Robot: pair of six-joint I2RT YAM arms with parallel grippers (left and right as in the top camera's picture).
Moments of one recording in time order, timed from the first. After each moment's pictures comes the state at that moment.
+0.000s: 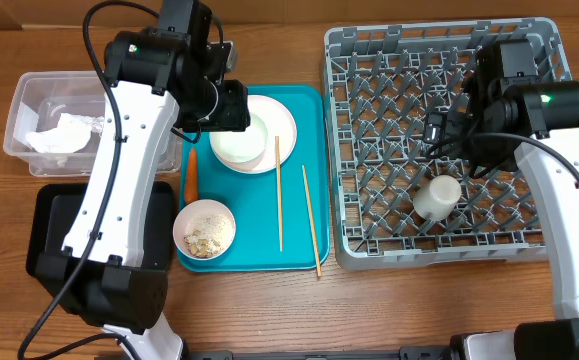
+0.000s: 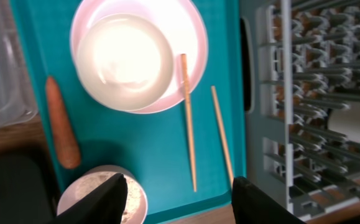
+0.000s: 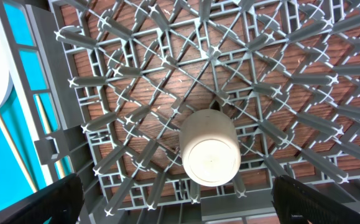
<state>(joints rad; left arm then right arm) -0.21 1.85 2.02 -1.43 0.21 -0.19 0.07 1.58 1.62 -1.34 -0.02 0.25</state>
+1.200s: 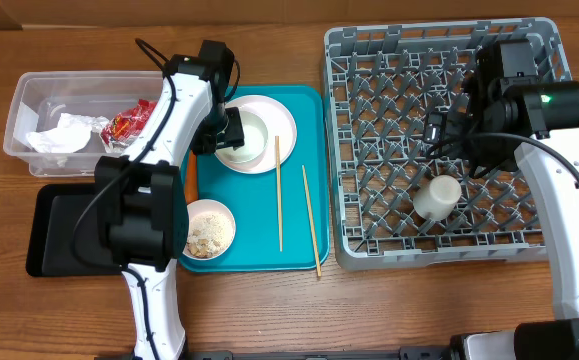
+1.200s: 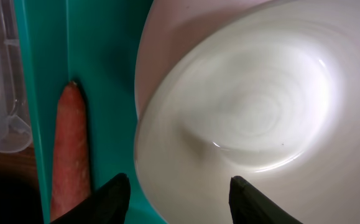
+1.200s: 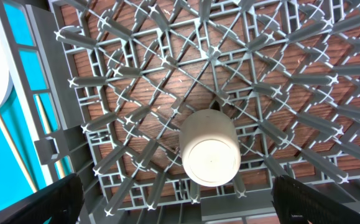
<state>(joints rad) -0.18 2.21 1.84 -1.19 -0.02 -0.41 0.07 1.58 1.62 -1.34 -0.02 0.25</state>
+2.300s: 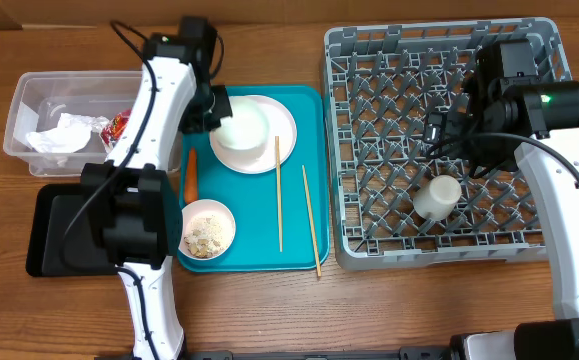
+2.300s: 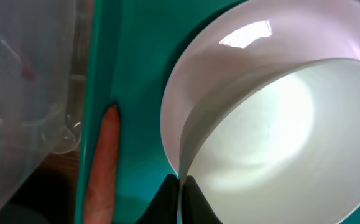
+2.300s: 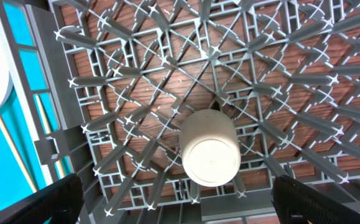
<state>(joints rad) -0.14 2.21 2.05 -1.31 0.00 -0.41 0.07 1.58 1.62 -1.34 -0.02 0.25</state>
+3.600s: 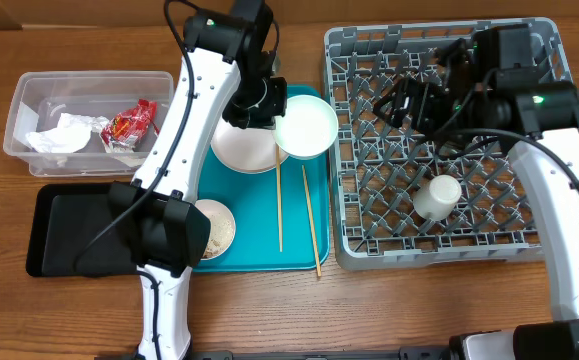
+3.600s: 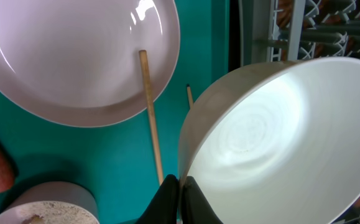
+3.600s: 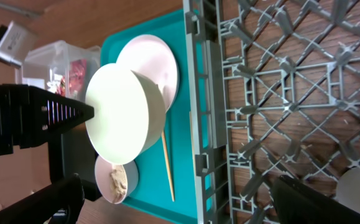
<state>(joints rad) -0.33 2.21 2.32 -1.56 0.24 -0.31 0.11 1.58 1.62 -1.10 -0.48 0.36</state>
